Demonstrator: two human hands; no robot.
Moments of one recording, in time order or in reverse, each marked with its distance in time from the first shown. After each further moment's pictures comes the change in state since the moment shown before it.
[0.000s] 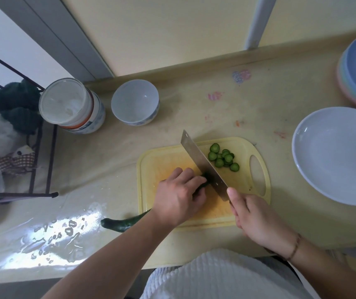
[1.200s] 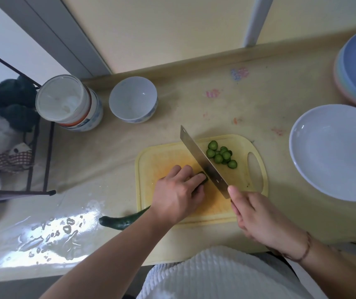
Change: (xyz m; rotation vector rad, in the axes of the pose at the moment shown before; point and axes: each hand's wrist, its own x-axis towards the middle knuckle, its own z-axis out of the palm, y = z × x) left_hand -0.002 0.001 0.000 0.047 0.006 0.019; right_hand -0.014 -0.012 -0.012 0.054 -0.075 -0.035
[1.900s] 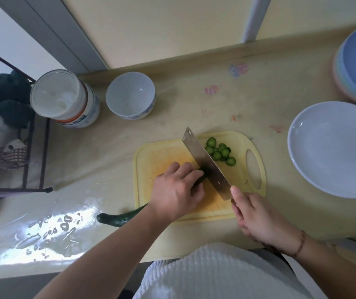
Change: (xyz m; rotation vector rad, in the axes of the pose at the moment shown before) left_hand 0.001 0.000 0.002 0.001 0.014 -0.003; right_hand 0.002 0.017 0.003 0.101 -0.028 0.116
